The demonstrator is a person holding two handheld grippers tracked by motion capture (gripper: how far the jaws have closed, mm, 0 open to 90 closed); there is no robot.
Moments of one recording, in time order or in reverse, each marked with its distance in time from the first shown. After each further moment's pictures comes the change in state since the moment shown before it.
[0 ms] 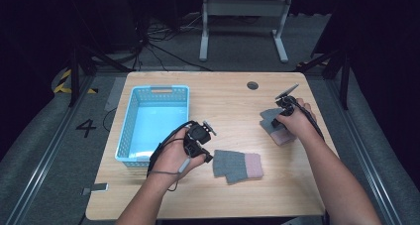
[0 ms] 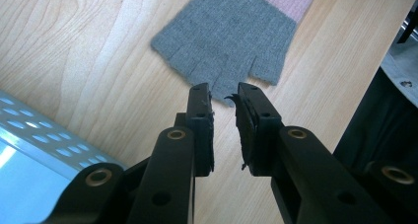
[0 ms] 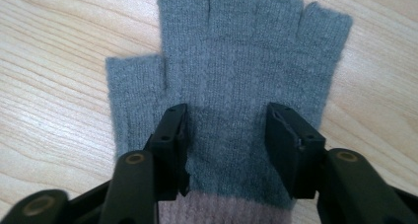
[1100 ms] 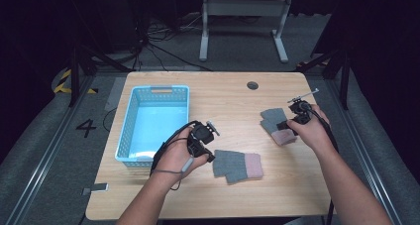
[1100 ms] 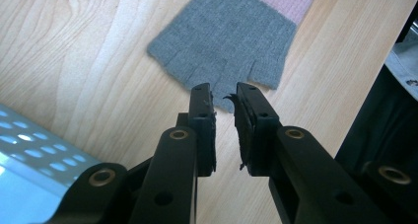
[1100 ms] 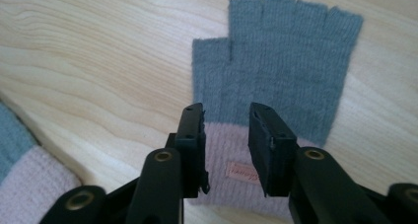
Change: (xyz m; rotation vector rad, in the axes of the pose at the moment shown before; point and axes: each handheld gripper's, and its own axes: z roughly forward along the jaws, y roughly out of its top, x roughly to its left) left arm 0.000 0.006 0.004 0.010 0.001 0.016; right arm 0.005 -0.042 -0.047 -0.188 0.146 -0.031
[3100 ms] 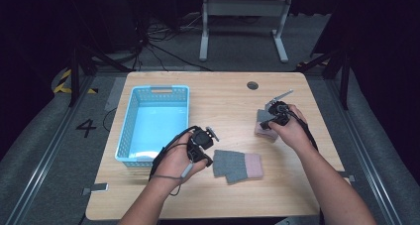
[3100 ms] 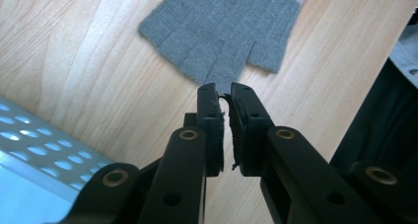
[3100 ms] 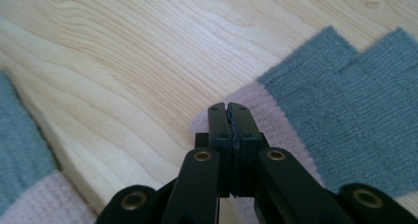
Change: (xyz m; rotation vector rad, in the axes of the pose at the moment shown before) left arm -0.006 -0.008 0.009 0.036 0.017 -0.004; right arm 0.039 0.019 0.037 -0.002 0.050 -0.207
